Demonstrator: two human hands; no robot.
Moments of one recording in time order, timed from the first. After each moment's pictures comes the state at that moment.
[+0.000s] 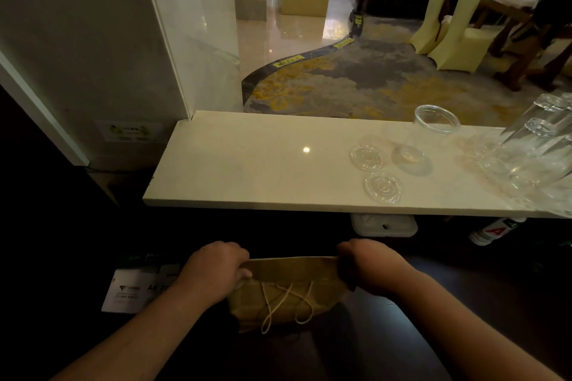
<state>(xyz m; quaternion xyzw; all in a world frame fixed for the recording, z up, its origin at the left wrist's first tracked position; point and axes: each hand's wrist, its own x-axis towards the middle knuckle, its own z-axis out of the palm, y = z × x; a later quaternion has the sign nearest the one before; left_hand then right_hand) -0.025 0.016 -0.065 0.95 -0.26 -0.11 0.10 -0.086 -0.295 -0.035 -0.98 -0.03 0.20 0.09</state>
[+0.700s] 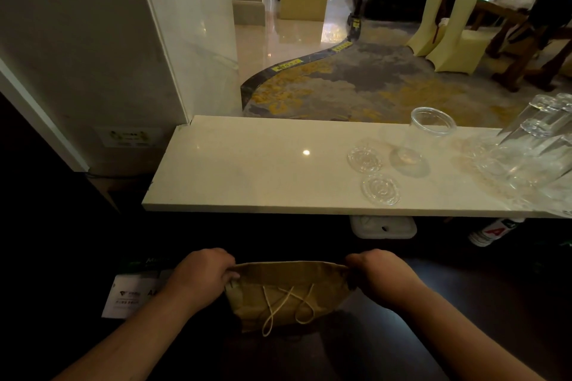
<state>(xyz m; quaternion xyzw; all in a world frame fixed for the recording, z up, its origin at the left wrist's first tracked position) -0.018 0.039 -0.075 0.95 -0.24 -0.13 0.15 -0.107 -0.316 -0.054 -0.99 -0.05 0.14 0.07</state>
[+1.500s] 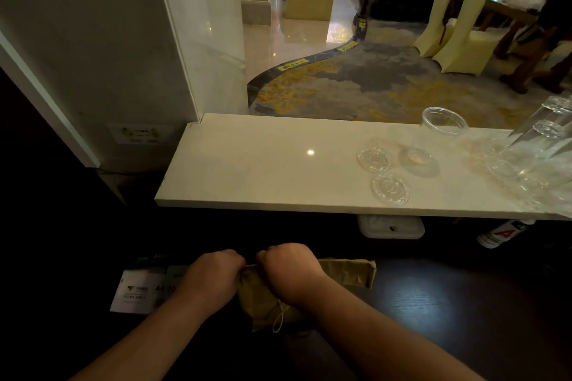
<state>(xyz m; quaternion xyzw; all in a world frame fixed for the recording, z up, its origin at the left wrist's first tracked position) -0.034 0.042 -0.074 0.95 -0.24 -0.10 0.15 -0.062 -0.144 -0.039 -0.97 -0.20 0.08 0.06</state>
